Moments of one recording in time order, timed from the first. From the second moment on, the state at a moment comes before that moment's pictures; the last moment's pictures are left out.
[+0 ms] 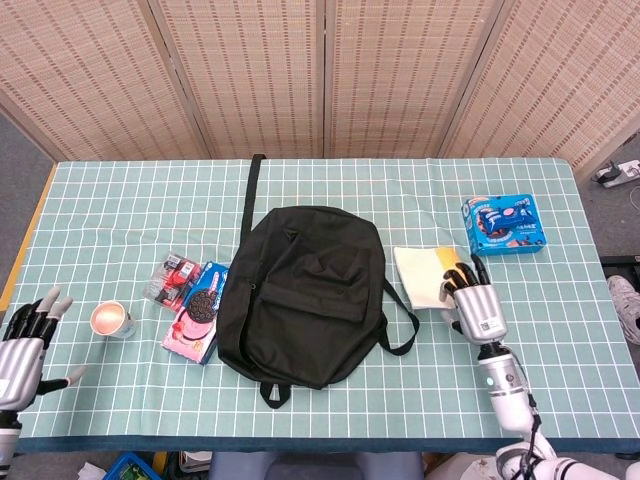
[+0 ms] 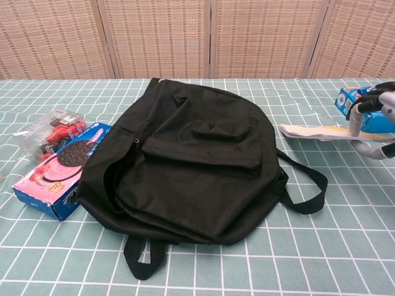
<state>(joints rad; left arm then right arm) -0.10 -1.07 -0.04 -1.68 1.47 1.44 0.04 0.35 -1.65 0.15 -1.16 -1.48 1.34 -0.18</state>
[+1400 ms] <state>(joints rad) -0.38 -1.02 -0.03 -1.74 1.70 1.16 0.15 0.37 -1.32 0.22 -1.33 -1.69 1.69 -0.14</state>
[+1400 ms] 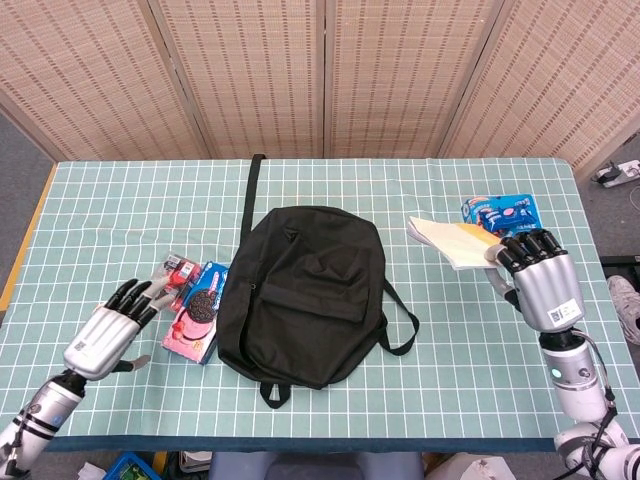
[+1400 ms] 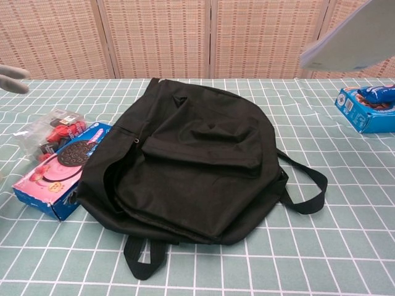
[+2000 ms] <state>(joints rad) -0.58 -1.32 -0.04 -1.68 1.70 0.90 0.31 0.35 -1.26 0.23 -1.36 -1.67 1.70 -0.13</state>
